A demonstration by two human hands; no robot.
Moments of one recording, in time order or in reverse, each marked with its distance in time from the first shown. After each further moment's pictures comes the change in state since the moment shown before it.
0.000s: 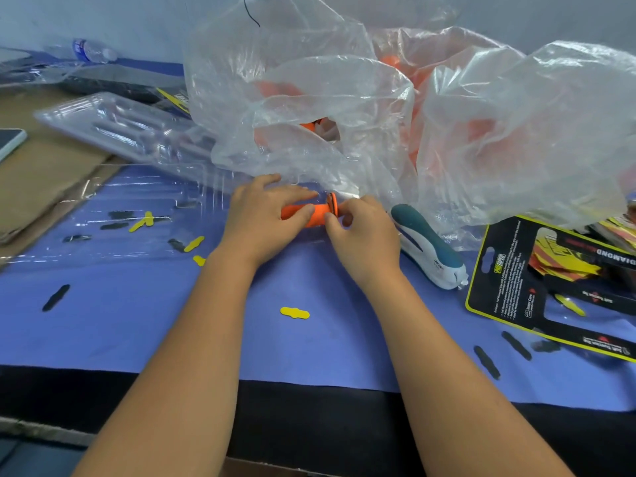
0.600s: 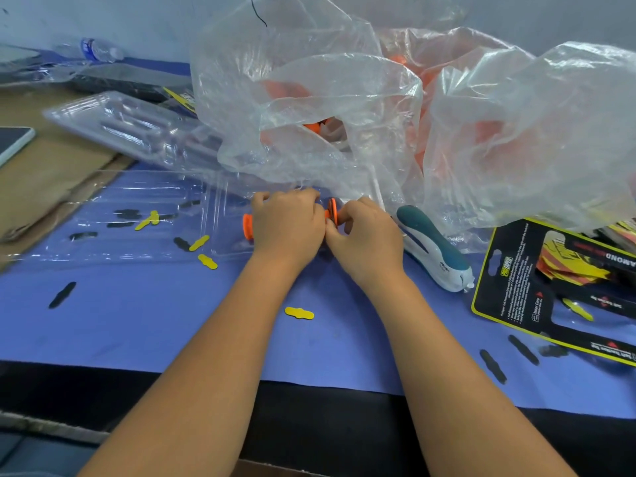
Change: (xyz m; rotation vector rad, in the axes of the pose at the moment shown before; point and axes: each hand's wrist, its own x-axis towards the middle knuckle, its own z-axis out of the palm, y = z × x) left_hand 0.000 0.034 0.018 0.219 0.104 -0.129; right_hand -0.004 -0.006 0.000 -0.042 0.023 -0.061
